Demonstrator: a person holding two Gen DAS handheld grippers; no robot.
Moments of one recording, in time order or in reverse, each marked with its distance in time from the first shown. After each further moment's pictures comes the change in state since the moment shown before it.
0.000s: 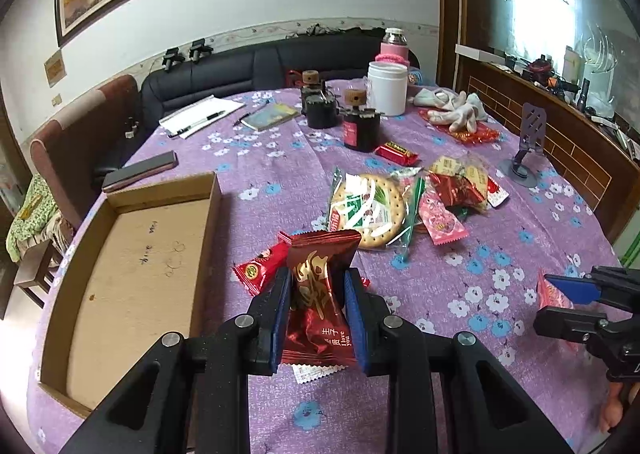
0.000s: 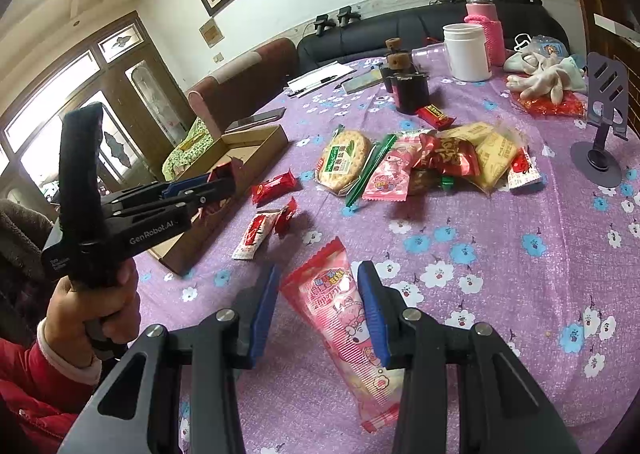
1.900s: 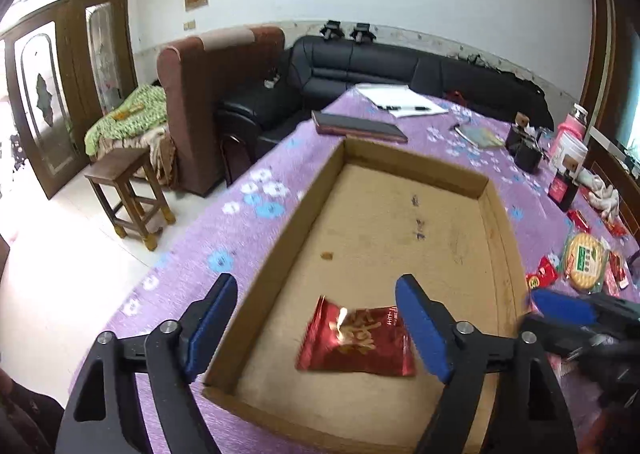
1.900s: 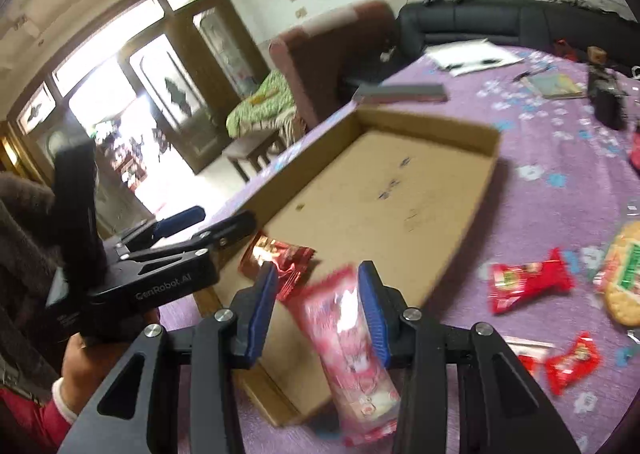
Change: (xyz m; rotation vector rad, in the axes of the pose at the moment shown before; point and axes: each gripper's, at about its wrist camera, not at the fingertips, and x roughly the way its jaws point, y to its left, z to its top) left arm -0.008 0.234 -0.058 -0.391 -0.006 0.297; right arm 0.185 0.183 0.070 -0.166 0.111 0.222
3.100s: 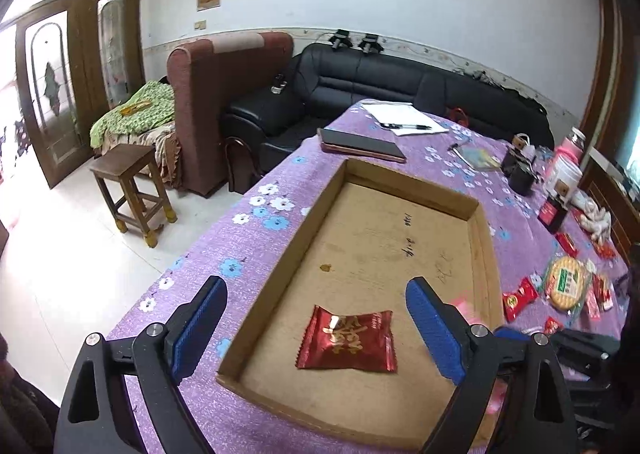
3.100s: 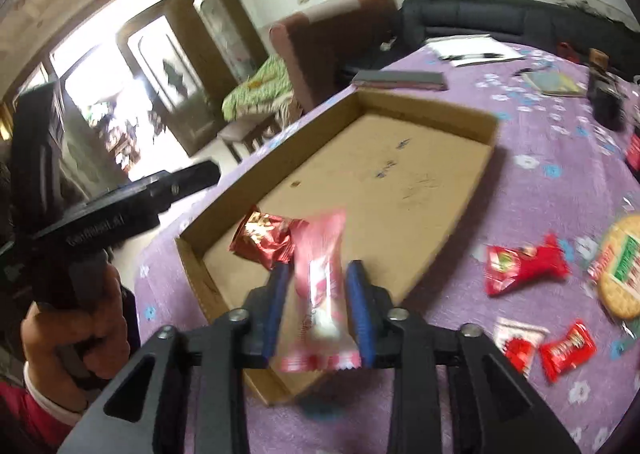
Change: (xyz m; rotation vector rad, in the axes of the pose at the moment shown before) left arm -0.025 -0.004 0.011 -0.040 -0.011 -0.020; right arm 0.009 -0.004 -0.012 -0.046 0.056 -0.045
